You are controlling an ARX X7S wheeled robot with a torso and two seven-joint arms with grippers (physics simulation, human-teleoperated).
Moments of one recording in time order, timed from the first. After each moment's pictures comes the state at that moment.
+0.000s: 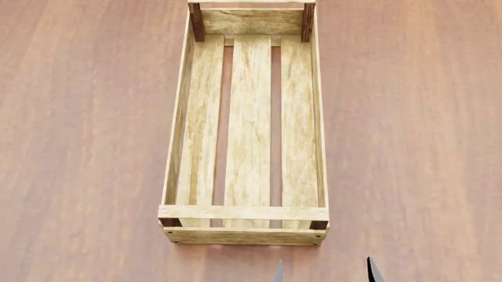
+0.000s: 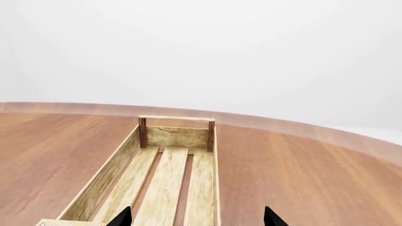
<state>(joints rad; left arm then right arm) 0.02 -0.54 -0.60 -0.22 -1.22 -0.42 -0.35 -0.10 0.46 -0.48 -0.44 0.12 -0.19 0.56</state>
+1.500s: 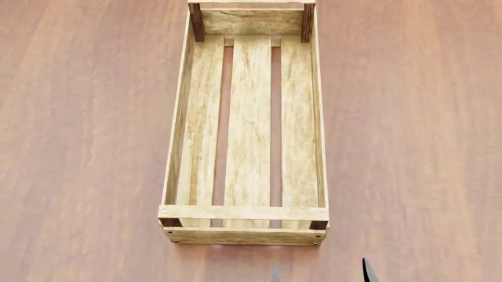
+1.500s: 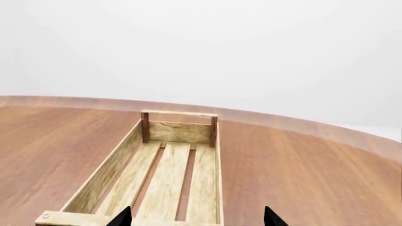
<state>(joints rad) -0.02 -0.55 -0.45 -0.13 -1.04 -0.37 -0.32 -0.09 0.47 -0.50 -0.42 0.12 -0.18 0.57</state>
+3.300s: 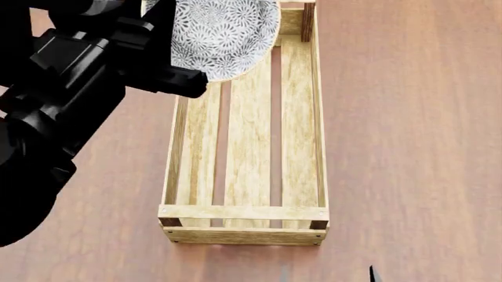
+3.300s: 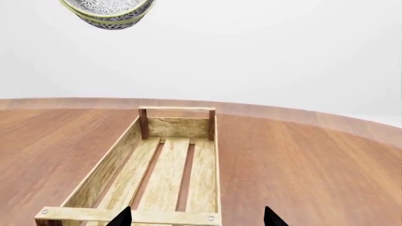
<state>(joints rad) -1.15 -0.27 0.43 0.33 -1.11 -0.89 -0.66 -0.11 0.49 -0.50 -0.39 0.17 -0.25 0.57</state>
